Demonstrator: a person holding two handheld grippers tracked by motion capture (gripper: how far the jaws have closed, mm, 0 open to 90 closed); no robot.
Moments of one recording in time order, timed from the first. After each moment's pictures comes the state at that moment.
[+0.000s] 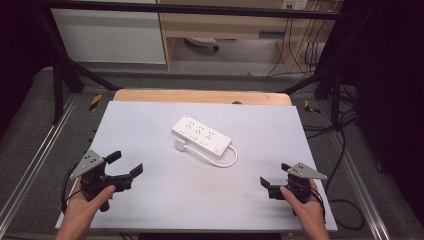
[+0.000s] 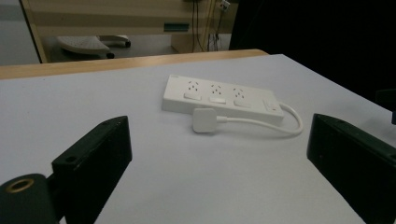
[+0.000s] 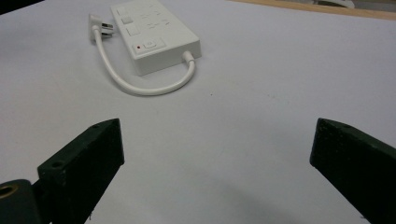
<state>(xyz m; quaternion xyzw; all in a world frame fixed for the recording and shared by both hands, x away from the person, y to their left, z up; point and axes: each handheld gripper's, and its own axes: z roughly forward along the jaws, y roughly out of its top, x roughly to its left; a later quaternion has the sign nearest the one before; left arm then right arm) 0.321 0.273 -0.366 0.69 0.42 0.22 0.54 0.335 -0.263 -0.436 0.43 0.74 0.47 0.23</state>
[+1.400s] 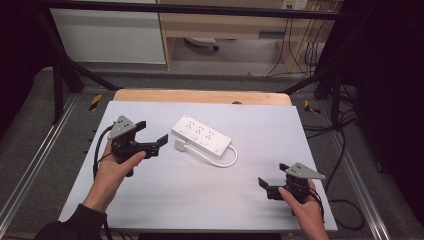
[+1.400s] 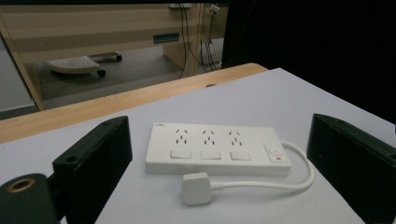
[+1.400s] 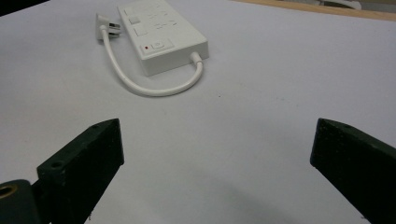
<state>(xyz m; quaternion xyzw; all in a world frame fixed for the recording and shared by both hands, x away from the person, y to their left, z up) 0.395 0.213 -0.331 0.71 0.38 0.24 0.54 0.335 -0.258 -0.435 0.42 0.74 0.47 0.22</state>
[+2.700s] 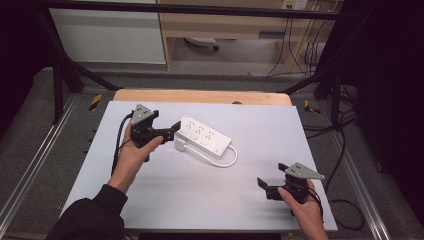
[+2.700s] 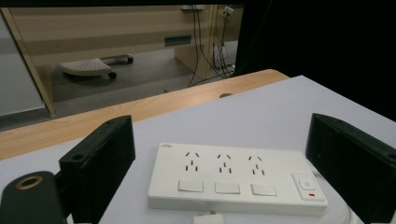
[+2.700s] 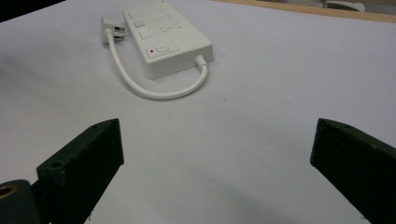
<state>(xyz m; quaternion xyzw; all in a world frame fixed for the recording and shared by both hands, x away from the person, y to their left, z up) 0.443 0.182 -0.343 0.70 0.40 0.25 0.53 0.334 -0.256 -0.434 0.42 0.74 0.48 0.22</state>
